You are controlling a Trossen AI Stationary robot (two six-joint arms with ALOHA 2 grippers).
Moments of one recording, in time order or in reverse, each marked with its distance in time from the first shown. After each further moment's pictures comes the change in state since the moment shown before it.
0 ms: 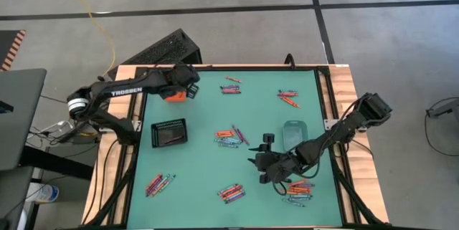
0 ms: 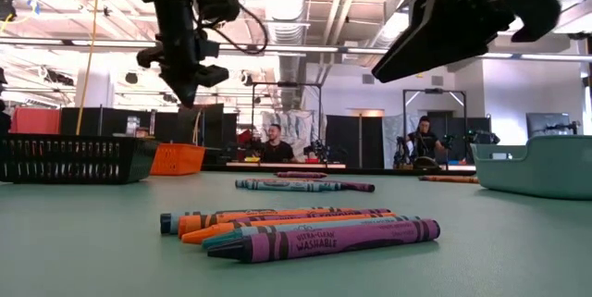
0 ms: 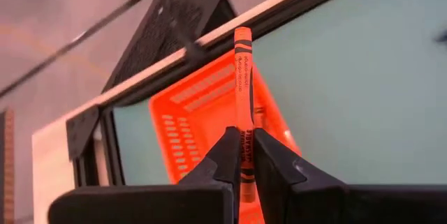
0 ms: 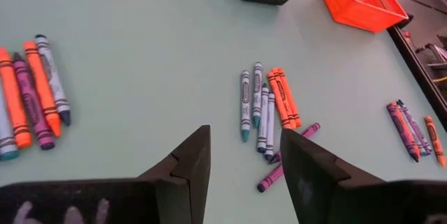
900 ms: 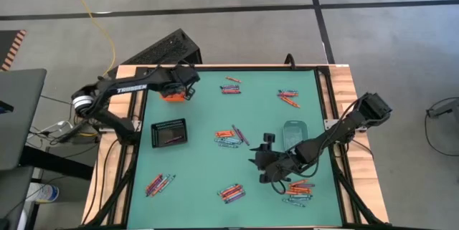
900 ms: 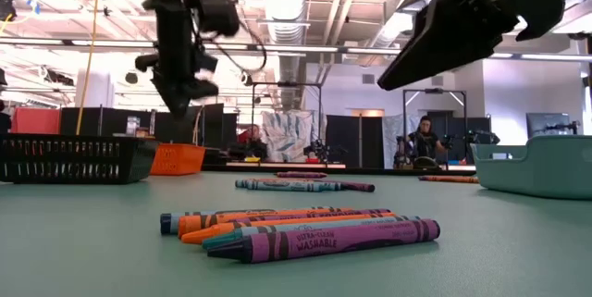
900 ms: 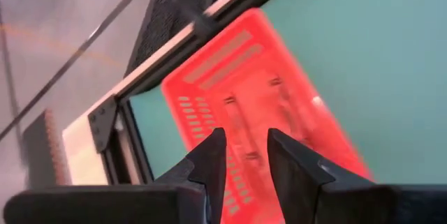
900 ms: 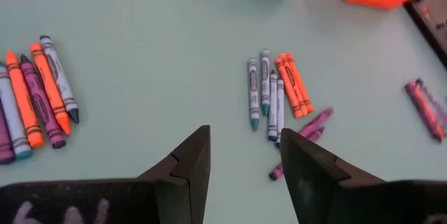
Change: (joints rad) left arm 0.009 0.030 0.000 -0.077 0.011 0.108; right arm -0.008 0.000 0.000 -0.047 -0.047 0.117
